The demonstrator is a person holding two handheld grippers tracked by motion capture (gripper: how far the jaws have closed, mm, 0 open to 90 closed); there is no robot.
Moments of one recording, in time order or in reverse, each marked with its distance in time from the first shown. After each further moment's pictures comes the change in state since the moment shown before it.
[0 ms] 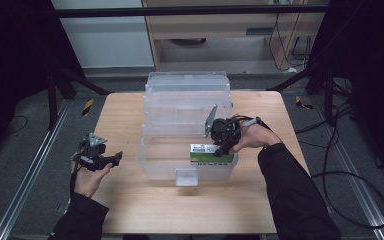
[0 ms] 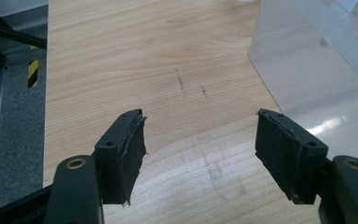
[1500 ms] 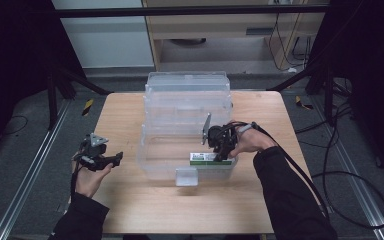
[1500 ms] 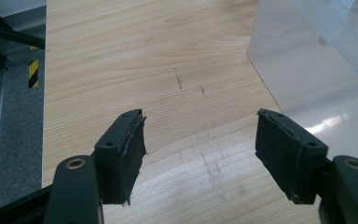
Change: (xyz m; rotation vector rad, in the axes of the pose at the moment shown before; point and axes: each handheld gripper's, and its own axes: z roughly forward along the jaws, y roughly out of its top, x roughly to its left) left arm -0.002 0.000 0.002 0.006 0.001 0.010; right arm 0.003 0.001 0.023 0.089 -0.012 -0.008
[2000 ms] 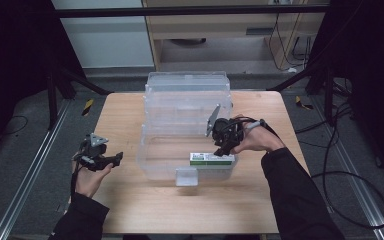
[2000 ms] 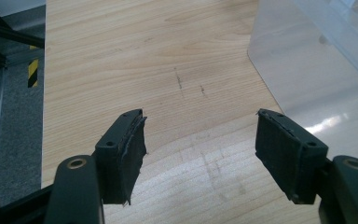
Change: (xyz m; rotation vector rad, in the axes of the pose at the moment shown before) left arm 0.000 0.000 0.000 0.000 -0.001 -0.002; right arm 0.006 -0.006 -0.034 -0.103 -0.060 0.087
